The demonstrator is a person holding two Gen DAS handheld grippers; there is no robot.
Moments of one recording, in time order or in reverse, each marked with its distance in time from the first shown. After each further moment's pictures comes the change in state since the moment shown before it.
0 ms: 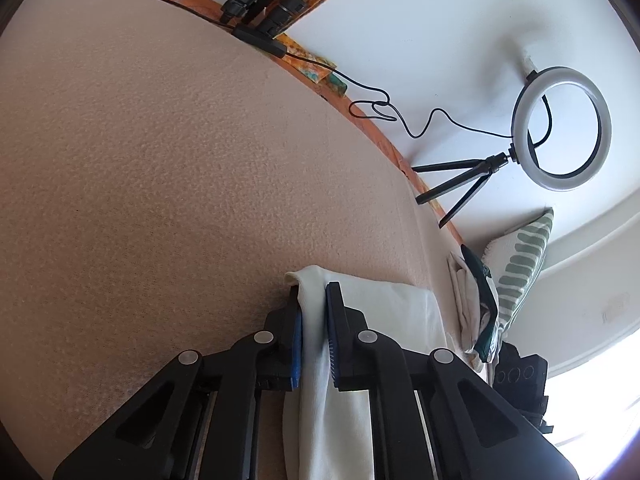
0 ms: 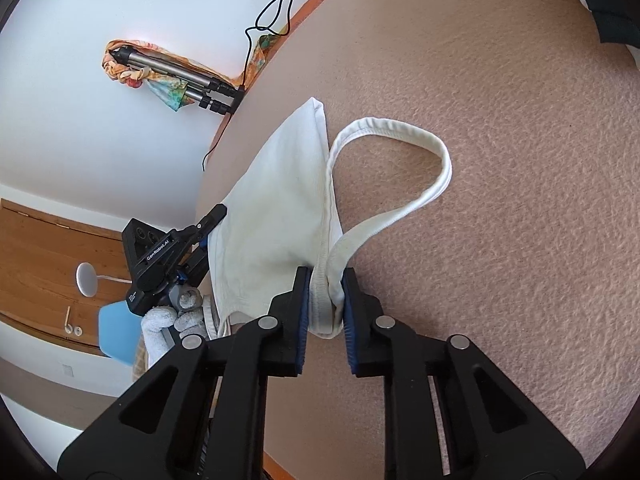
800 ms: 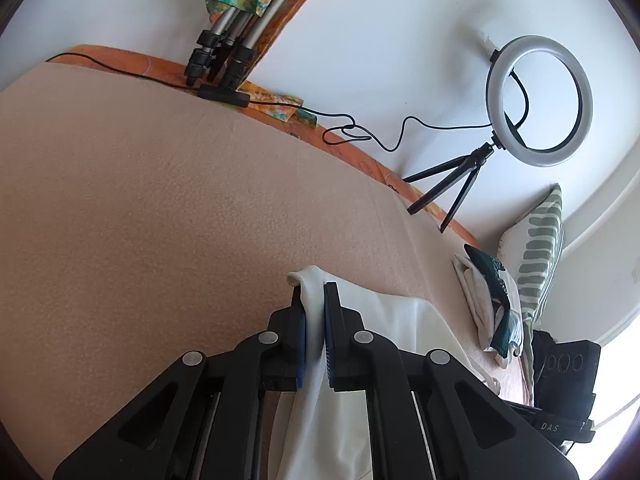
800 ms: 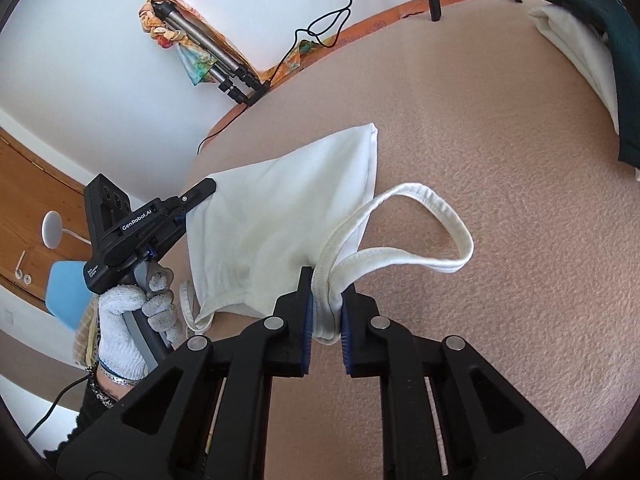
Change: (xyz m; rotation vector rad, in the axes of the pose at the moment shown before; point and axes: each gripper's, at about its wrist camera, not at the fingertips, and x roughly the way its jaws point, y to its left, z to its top) left arm -0.018 -0.043 -0.005 0.167 -0.117 0.090; right arm 0.003 0.060 -0.013 -0.263 -0.067 -0.157
